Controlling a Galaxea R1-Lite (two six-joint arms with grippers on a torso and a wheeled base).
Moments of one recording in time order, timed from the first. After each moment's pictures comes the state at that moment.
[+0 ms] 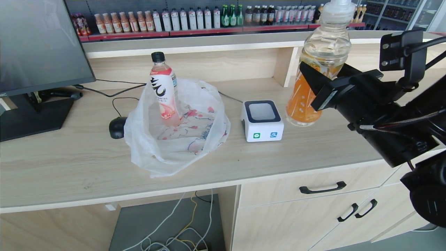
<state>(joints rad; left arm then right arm) 0.00 0.00 0.00 0.00 0.00 0.00 0.51 1.66 -0.80 -1.35 -0.10 -0.20</state>
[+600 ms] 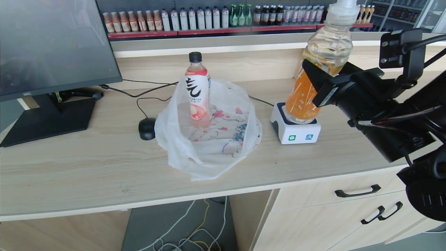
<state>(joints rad) 0.00 0.00 0.00 0.00 0.00 0.00 0.48 1.67 -0.82 -1.36 -0.10 -0.19</state>
